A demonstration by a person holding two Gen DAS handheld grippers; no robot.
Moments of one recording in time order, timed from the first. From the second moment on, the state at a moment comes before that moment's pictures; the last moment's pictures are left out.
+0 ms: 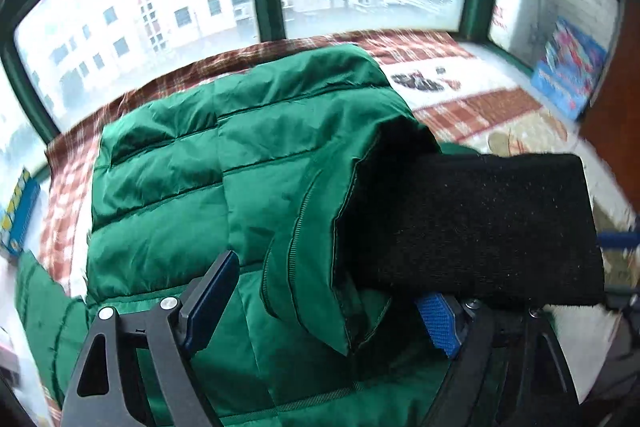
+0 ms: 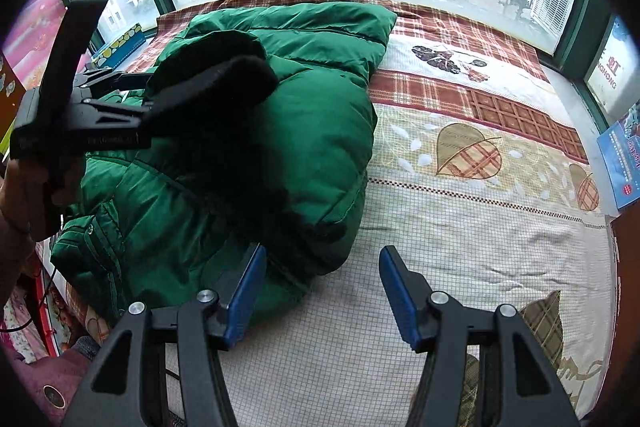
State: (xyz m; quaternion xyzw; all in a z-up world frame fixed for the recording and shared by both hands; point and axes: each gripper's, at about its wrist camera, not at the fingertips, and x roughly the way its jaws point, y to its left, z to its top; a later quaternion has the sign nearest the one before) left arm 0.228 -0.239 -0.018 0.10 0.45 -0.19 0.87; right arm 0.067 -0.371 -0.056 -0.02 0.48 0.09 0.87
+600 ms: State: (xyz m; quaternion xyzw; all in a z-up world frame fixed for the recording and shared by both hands) left arm 0.321 -0.097 -0.061 -0.18 0.55 -0.14 0.80; right arm 0.081 -0.359 -0.069 -0.02 0.50 0.10 0.86
